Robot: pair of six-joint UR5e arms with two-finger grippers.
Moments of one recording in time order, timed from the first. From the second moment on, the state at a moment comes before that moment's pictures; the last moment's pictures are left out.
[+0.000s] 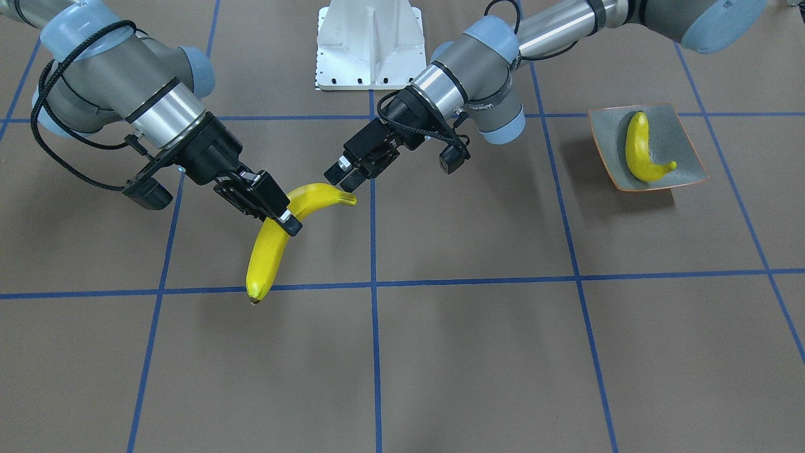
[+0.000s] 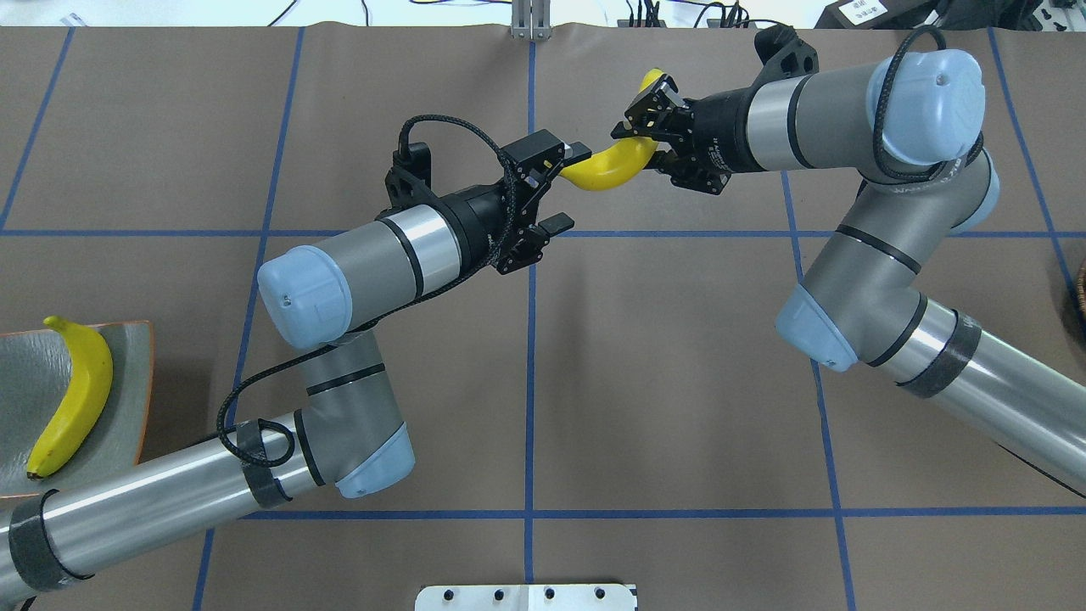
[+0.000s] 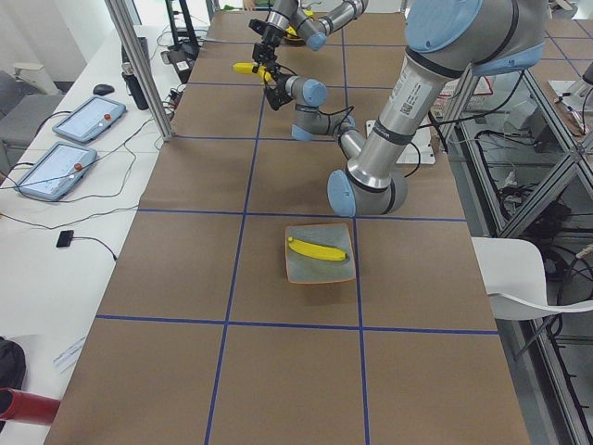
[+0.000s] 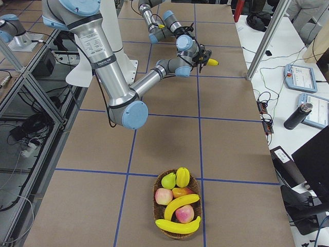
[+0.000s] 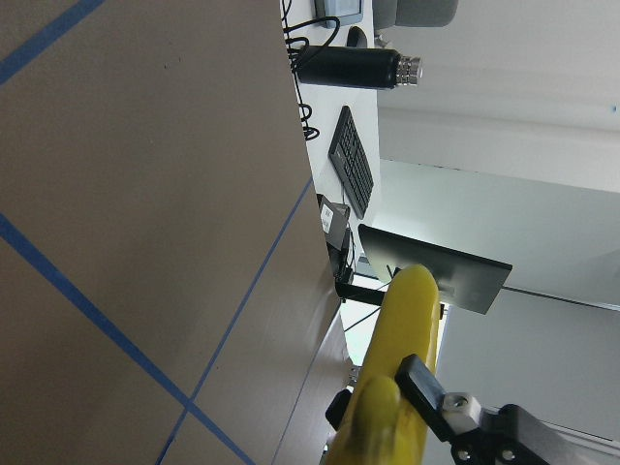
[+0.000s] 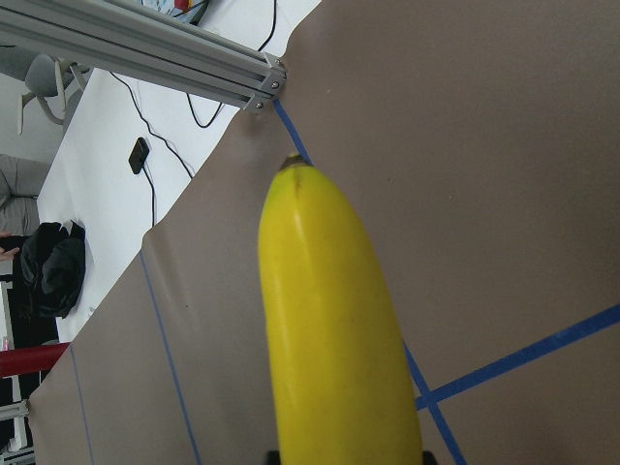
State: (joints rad) left arm -0.49 -2.28 -1.44 -2.89 -1.42 -2.18; right arm 0.79 -1.07 1.68 -0.74 1.92 1.90
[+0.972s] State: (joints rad) left arm -0.49 -2.28 -1.43 -2.89 -1.42 -2.18; right arm 0.75 -1.07 1.71 -0.75 1.88 1.92
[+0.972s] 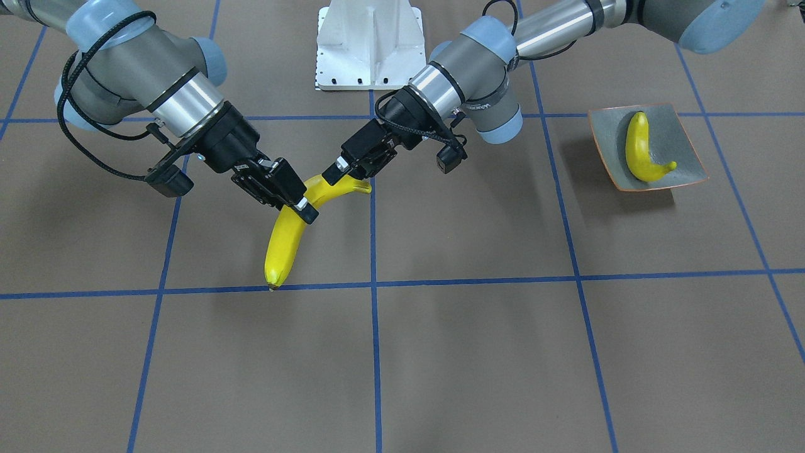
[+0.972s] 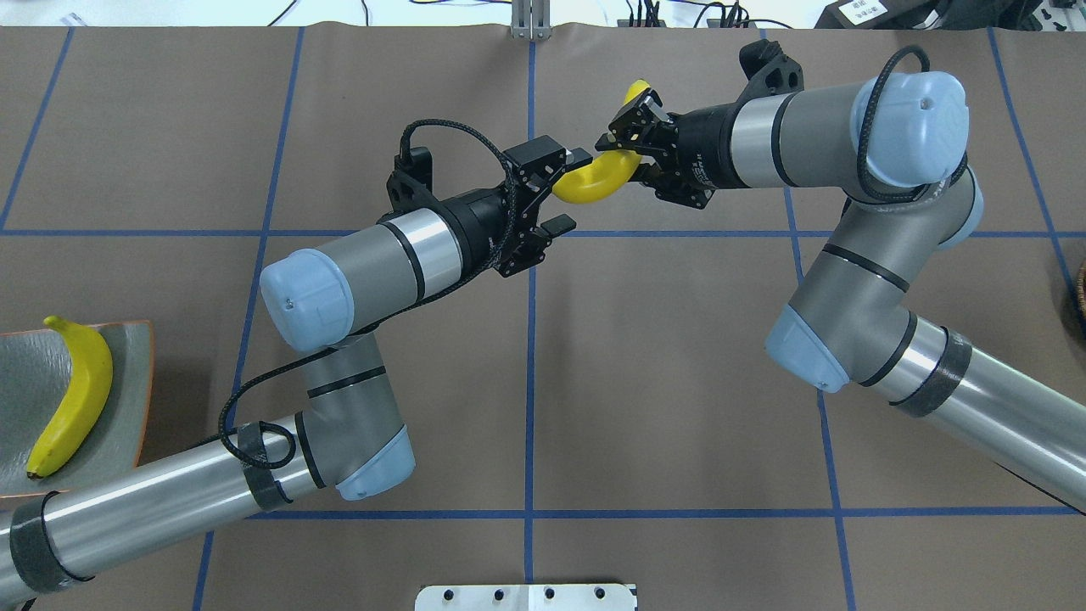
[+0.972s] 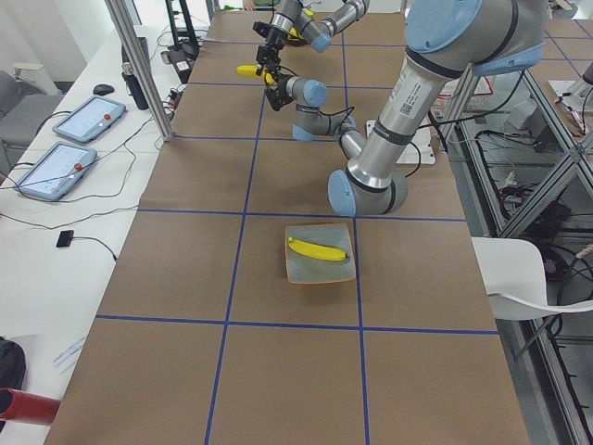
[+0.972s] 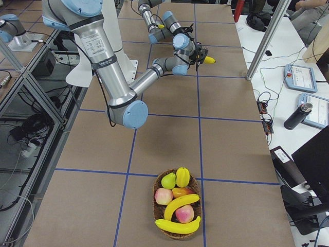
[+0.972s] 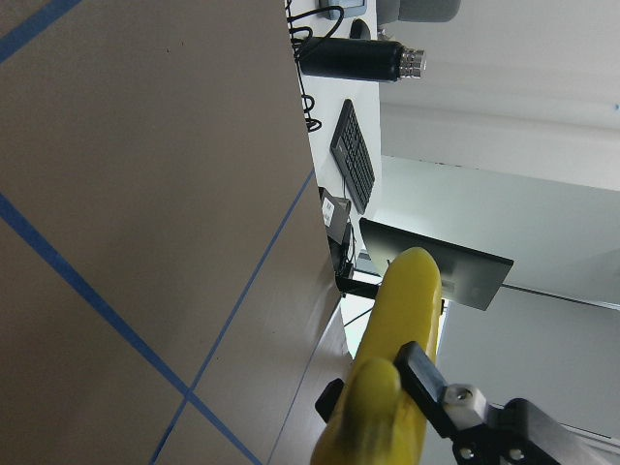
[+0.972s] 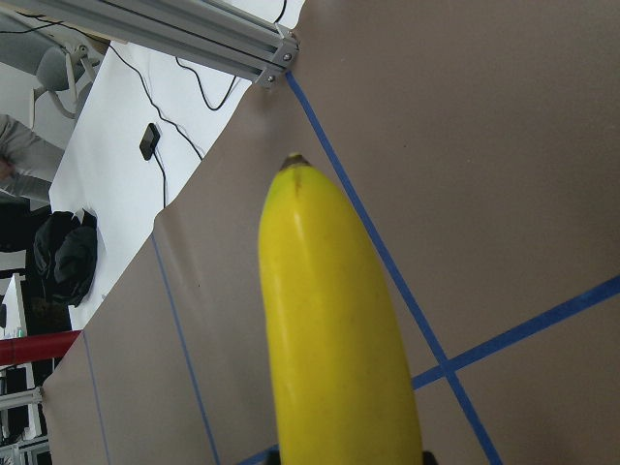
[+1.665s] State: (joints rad) left arm -0.49 -2.28 -1.43 -2.90 -1.42 -2.18; right arm 0.74 -1.08 1.71 -0.75 1.87 1.92
